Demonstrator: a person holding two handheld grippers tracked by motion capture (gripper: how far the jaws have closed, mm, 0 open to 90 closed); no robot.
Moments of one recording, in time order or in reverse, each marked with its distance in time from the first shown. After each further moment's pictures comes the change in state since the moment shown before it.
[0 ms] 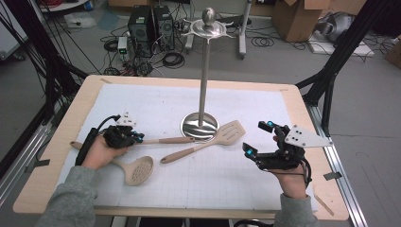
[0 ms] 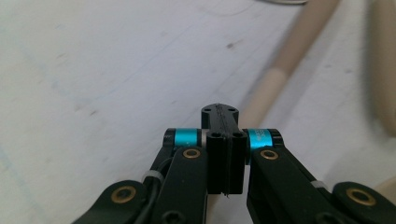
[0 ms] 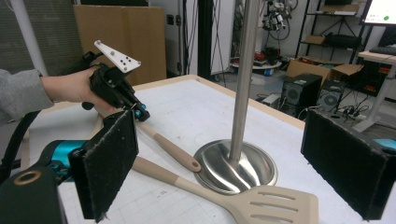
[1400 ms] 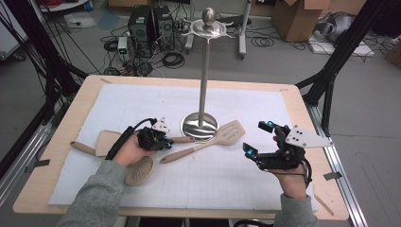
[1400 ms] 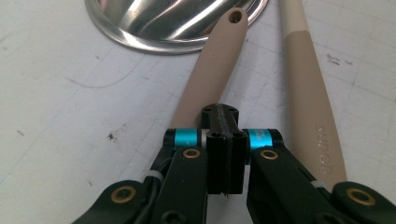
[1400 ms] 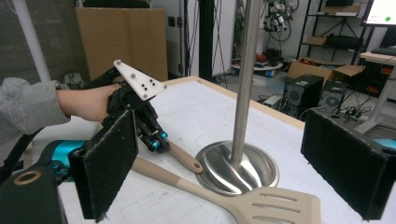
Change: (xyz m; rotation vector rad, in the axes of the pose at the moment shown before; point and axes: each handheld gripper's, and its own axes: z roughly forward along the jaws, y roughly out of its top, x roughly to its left) left arm -0.047 0.044 0.059 0.064 -0.138 0.161; right arm 0.000 0.000 -0.001 -0.006 0.004 0.001
